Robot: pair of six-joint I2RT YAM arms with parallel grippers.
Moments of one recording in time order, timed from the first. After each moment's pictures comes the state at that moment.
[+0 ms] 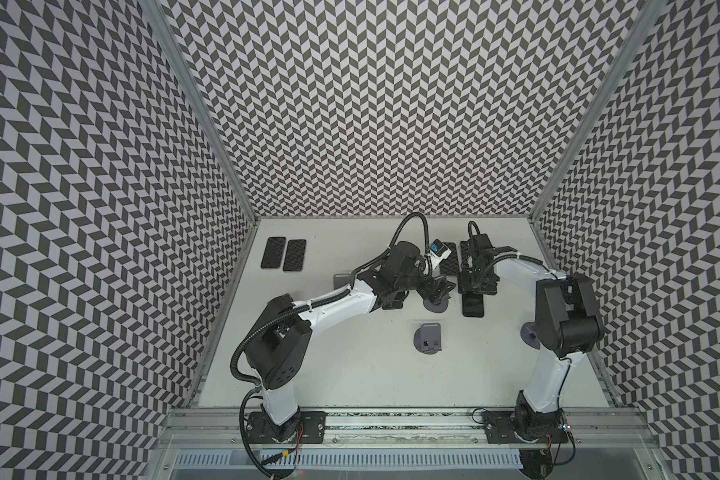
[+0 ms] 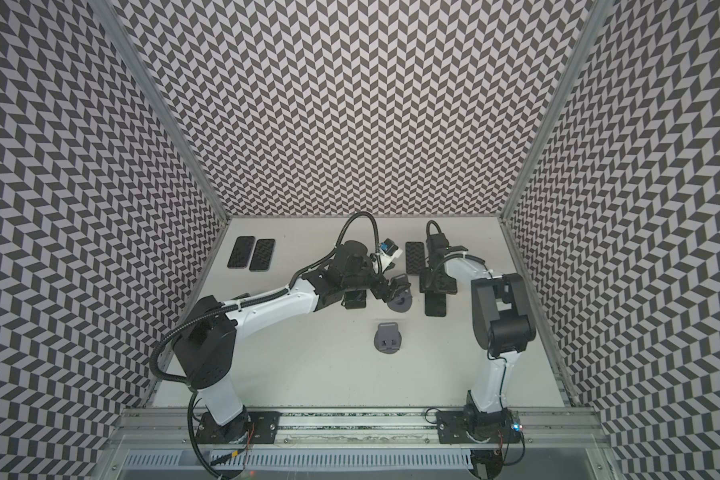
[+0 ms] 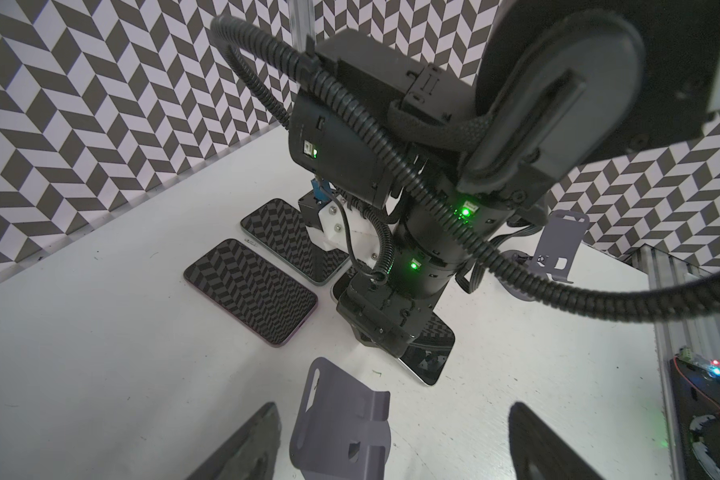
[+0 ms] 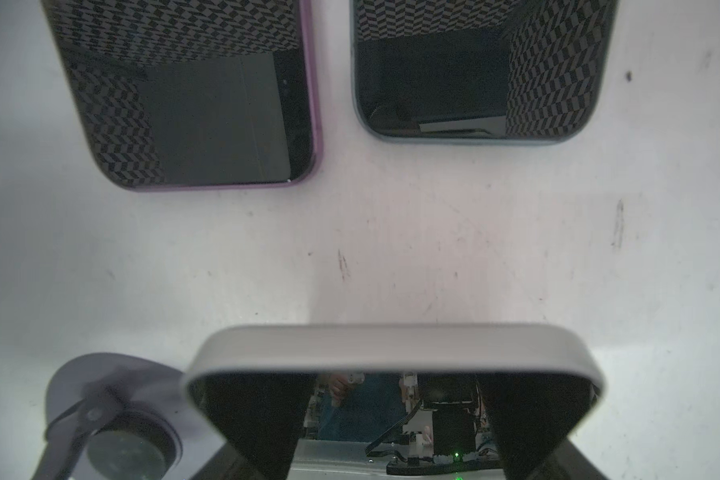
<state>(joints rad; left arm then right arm) -0.82 1.78 1.31 0.03 0.32 0.01 0.17 1.89 1.29 -0.74 0.05 0.24</state>
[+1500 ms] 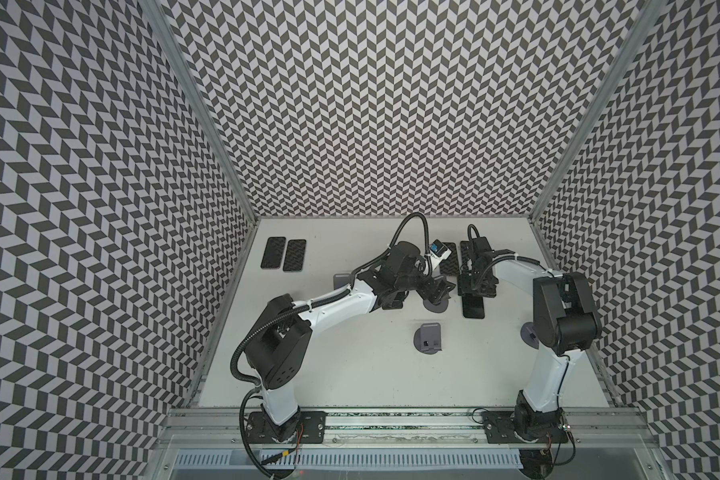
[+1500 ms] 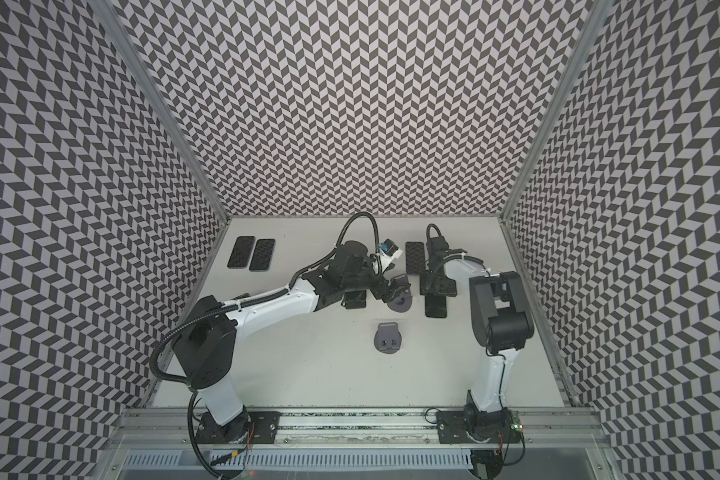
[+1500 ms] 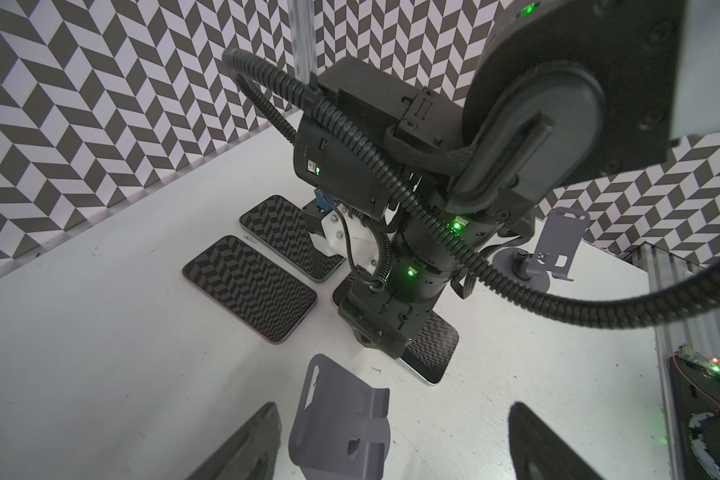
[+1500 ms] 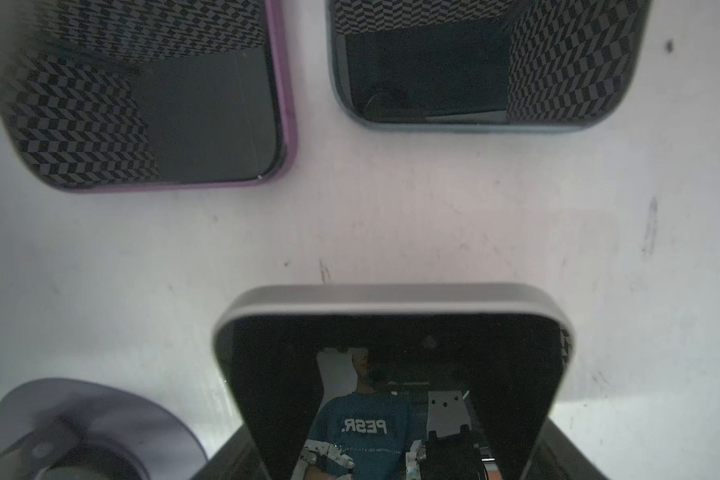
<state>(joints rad) -0.82 1.78 1.31 0.02 0.32 0.01 0.16 1.92 1.27 -0.70 0.04 0.25</state>
